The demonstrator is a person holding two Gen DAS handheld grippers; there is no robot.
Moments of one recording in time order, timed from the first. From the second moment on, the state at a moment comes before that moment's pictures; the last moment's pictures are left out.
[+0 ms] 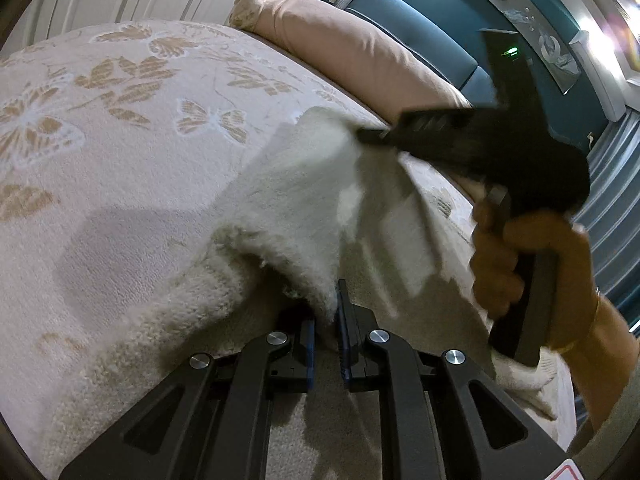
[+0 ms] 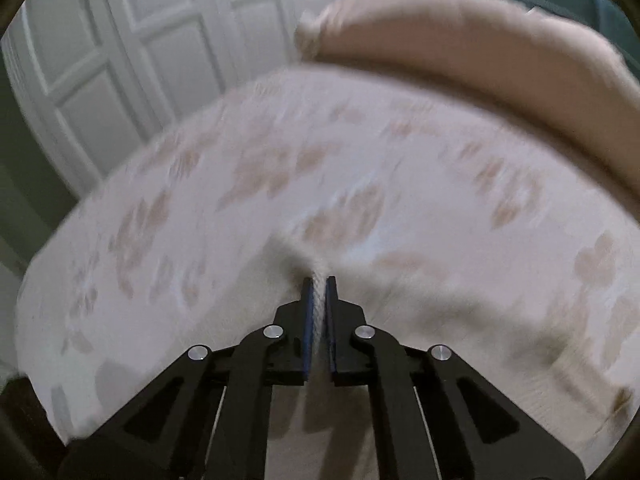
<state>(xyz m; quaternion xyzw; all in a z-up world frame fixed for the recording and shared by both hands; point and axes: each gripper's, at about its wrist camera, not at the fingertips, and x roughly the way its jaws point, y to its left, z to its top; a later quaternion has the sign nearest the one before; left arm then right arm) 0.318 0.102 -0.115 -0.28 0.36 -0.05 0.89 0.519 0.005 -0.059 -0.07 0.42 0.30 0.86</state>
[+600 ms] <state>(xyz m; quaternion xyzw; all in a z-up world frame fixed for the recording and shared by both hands) 0.315 0.121 -0.098 -0.32 0.38 -0.06 0.87 0.366 -0.226 -0.016 0.11 0.42 0.08 0.90</state>
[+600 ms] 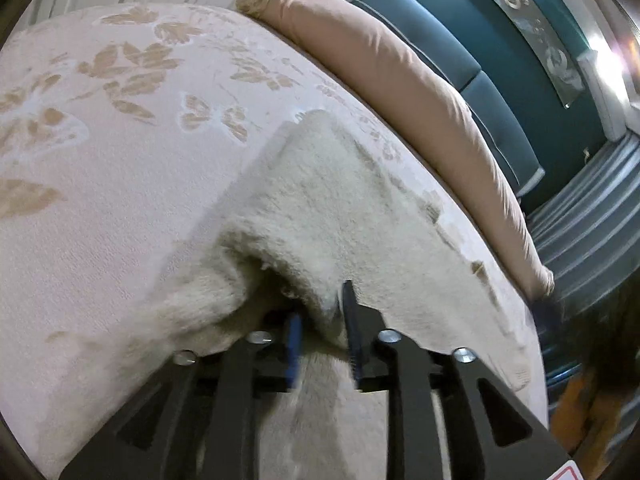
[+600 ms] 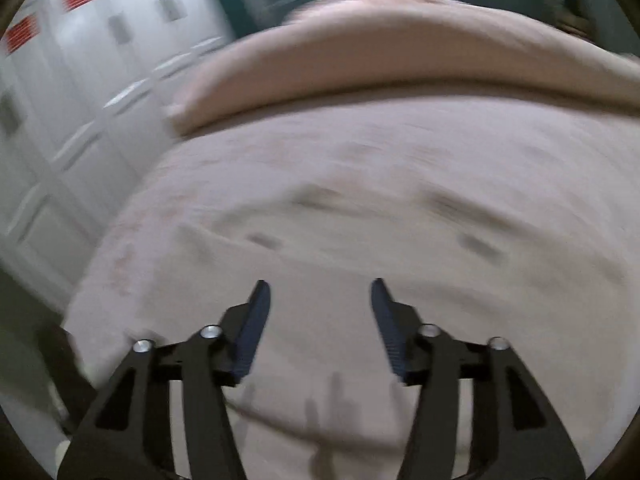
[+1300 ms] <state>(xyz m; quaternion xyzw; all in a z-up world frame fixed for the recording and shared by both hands) 0.357 0.114 -0.090 -0.16 0.47 0.03 0.87 0.319 -0.311 -0.088 0.20 0.45 -0.02 0.87</state>
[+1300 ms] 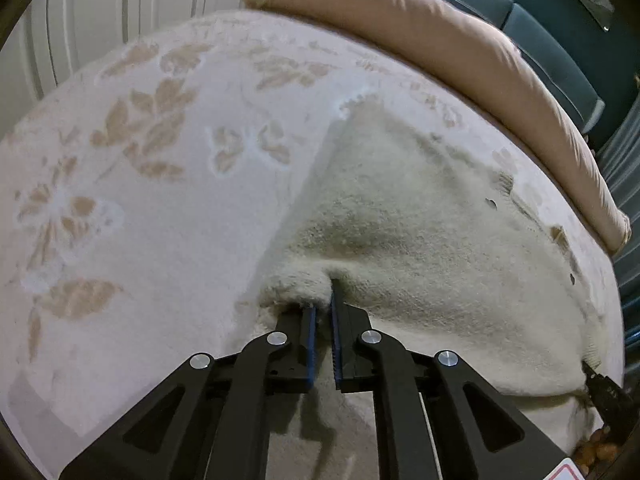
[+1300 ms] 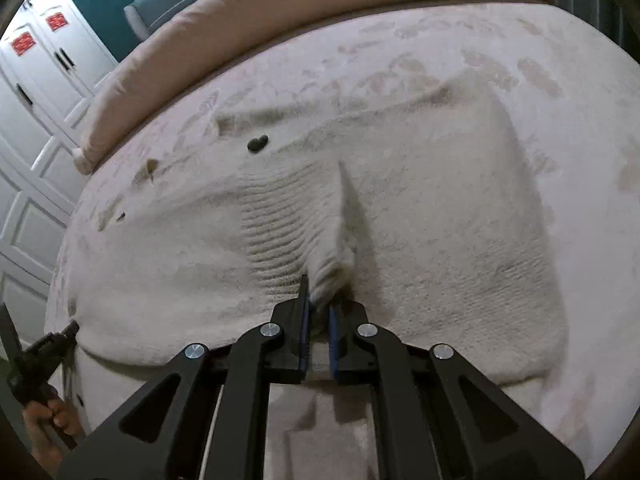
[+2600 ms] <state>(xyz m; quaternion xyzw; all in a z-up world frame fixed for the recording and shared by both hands) 0.078 0.135 -0.078 -0.12 0.55 0.01 0.83 0.005 -0.295 -0.090 0.30 0.46 -0.05 0.83</state>
